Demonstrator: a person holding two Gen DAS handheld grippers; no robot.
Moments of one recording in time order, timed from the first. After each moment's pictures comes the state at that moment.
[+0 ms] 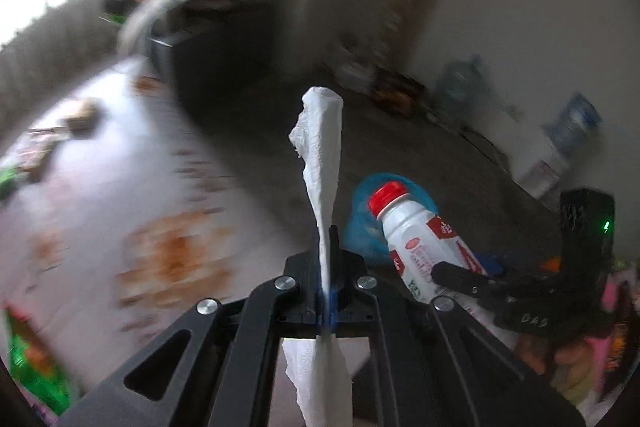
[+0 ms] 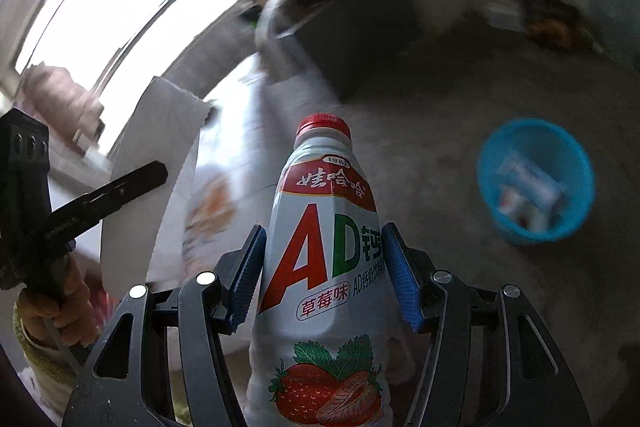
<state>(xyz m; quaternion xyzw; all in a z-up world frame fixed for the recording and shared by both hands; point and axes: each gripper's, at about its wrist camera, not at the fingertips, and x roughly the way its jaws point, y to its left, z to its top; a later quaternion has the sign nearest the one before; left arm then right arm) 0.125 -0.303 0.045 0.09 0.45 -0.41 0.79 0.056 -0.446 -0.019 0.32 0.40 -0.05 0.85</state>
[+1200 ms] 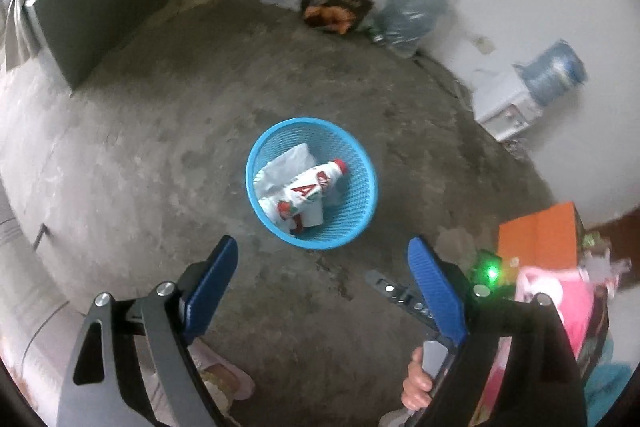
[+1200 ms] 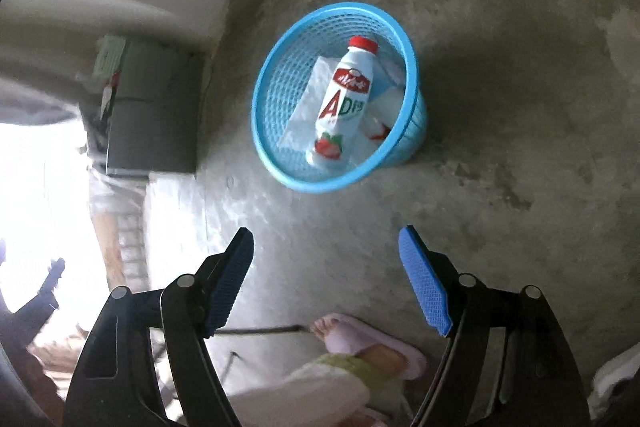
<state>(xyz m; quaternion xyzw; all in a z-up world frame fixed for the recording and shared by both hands) 0.118 -0.507 -0.037 0.13 0.55 -0.47 0.68 -0.017 -0.595 -0.200 0.57 0.38 -0.28 0.68</state>
